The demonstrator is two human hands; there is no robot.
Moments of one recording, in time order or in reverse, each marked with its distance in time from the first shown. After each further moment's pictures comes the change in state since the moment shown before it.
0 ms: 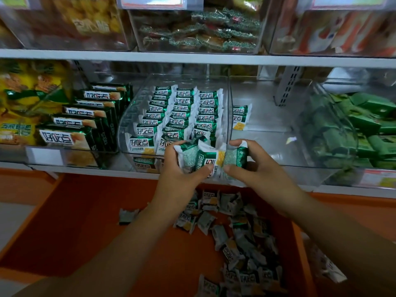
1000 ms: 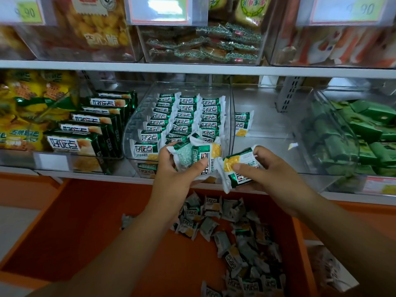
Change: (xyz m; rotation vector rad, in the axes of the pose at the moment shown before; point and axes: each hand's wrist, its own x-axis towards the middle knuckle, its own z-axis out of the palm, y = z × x) left_hand 0.006 0.013 -0.006 -0.242 0.071 -0.067; right_hand 0.001 -0.011 -0.010 0.246 0.006 0.088
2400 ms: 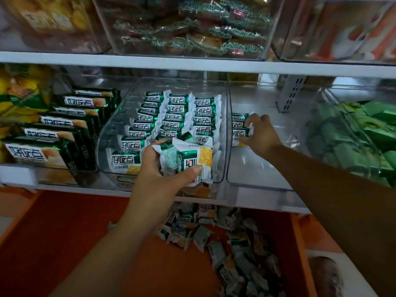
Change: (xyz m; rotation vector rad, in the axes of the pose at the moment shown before) left_hand 0.032 0.003 0.000 0.095 -0.062 0.004; right_hand 0.191 0.057 -0.074 -0.906 0.314 -0.095
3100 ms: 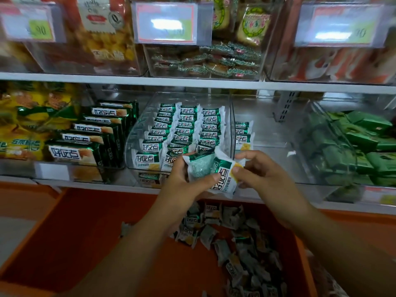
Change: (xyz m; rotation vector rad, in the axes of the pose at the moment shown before) left_hand -0.034 0.014 0.002 -0.051 -0.175 -0.093; right_hand -0.187 -0.101 -0.058 0.780 -0.180 0.047
